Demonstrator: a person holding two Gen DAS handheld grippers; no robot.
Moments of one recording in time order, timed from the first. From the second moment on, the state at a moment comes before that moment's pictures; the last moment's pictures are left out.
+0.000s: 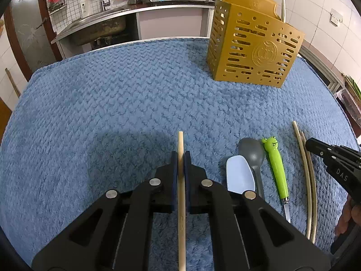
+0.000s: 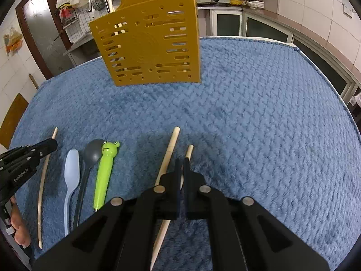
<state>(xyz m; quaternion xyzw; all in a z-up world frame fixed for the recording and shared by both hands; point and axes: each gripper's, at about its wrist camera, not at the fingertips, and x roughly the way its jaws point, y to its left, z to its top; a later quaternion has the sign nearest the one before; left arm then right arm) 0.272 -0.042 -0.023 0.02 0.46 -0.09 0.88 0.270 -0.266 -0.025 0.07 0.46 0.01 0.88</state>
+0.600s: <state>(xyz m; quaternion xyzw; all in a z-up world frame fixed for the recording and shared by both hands) 0.282 -0.030 -0.038 0.01 0.49 -0.09 0.87 0.277 -0.242 -0.030 0.04 0.48 0.00 0.88</state>
